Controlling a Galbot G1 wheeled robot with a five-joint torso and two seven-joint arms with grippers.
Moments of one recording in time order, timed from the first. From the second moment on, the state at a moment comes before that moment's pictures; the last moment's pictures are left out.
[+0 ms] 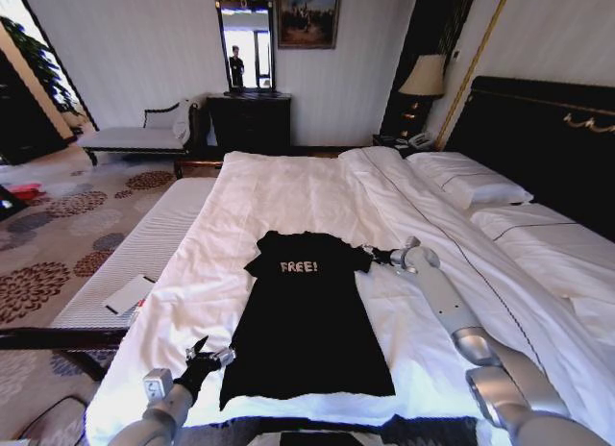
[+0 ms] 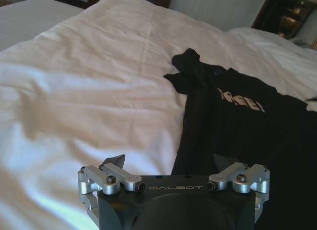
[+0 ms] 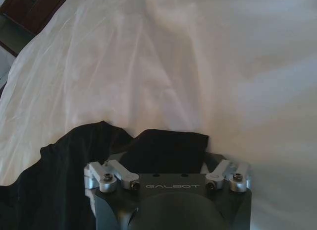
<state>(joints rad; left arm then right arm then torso) 1.89 -1.05 -0.58 -2.28 -0.79 0.27 -0.22 -0.44 1.09 0.25 0.90 1.27 -0.71 0.11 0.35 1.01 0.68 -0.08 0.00</state>
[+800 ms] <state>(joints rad) 1.89 -1.06 -0.57 -2.29 -0.82 0.27 -0.22 -0.45 1.06 0.25 0.90 1.26 -0.68 0.09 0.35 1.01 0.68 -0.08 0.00</state>
